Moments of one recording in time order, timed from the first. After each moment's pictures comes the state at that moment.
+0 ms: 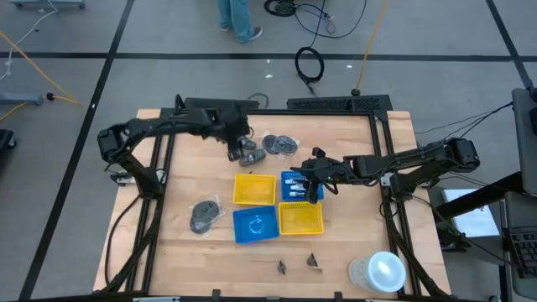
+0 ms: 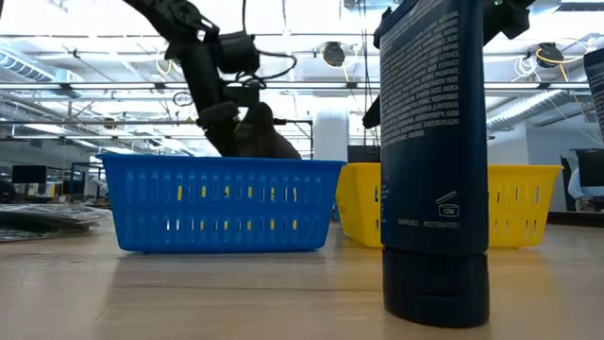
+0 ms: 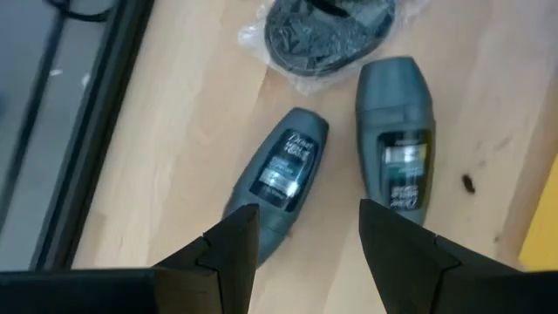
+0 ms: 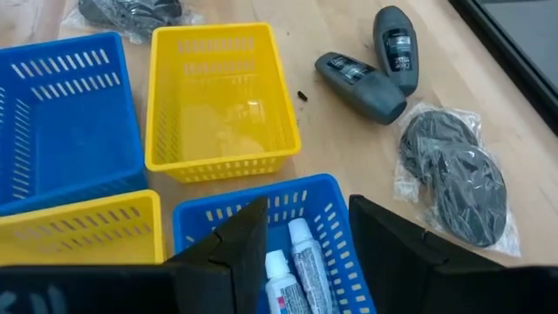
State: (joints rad) left arm 0.49 1.60 1.15 -0.66 -0.04 0.24; right arm 0.04 1.33 0.80 -0.14 0.23 0.12
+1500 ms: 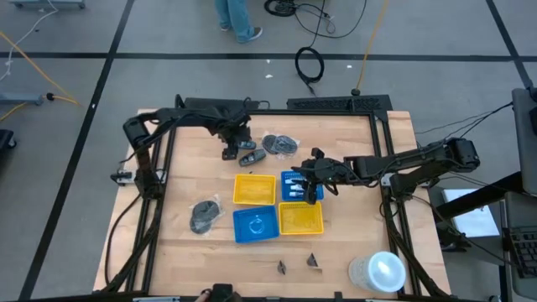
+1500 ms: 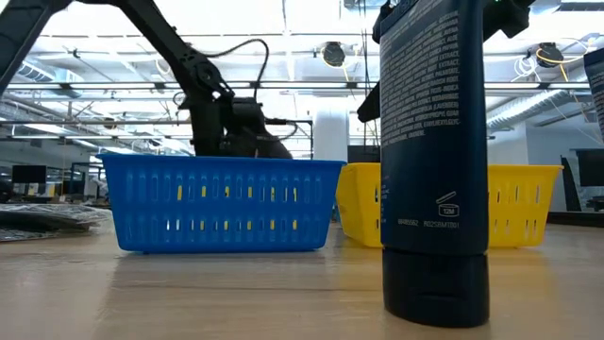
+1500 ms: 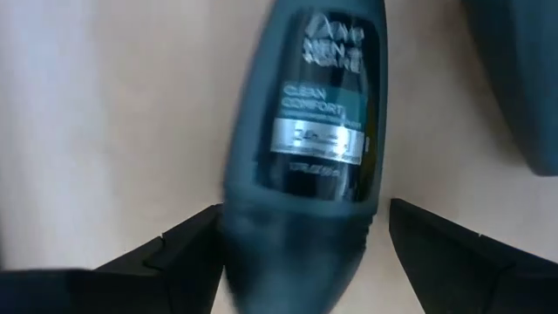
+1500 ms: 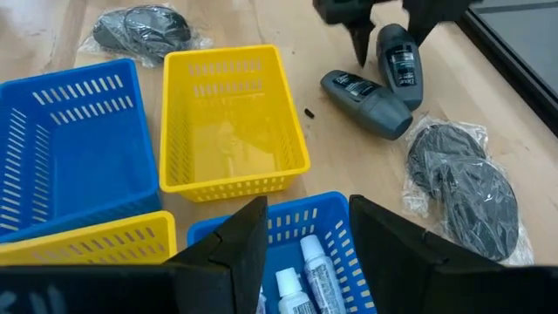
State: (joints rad) left arm 0.61 1.87 1.15 -0.63 0.01 0.63; right arm 0.05 1.33 0.80 -0.10 0.23 0.14
